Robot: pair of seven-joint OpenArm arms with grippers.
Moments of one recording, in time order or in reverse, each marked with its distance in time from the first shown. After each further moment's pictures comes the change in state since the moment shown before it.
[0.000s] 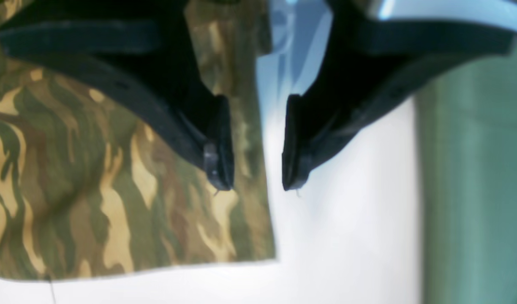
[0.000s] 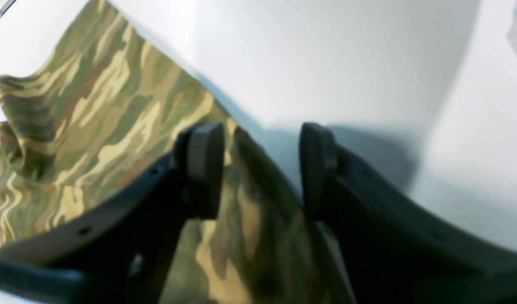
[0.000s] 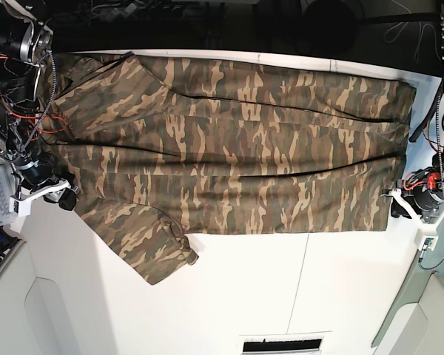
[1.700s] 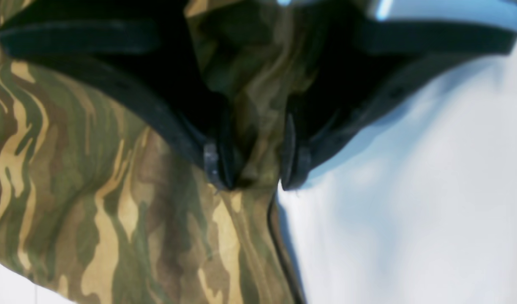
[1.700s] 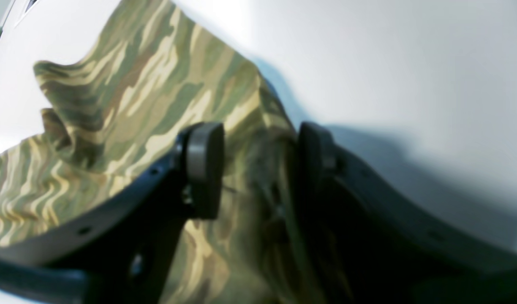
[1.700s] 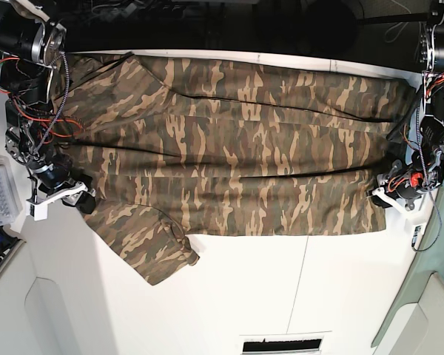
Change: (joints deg) left arm -6.5 5.5 -0.3 -17.4 -5.2 -2.8 1.0; right arm 0.2 -3.8 0.0 0.3 0.7 1.8 -3.2
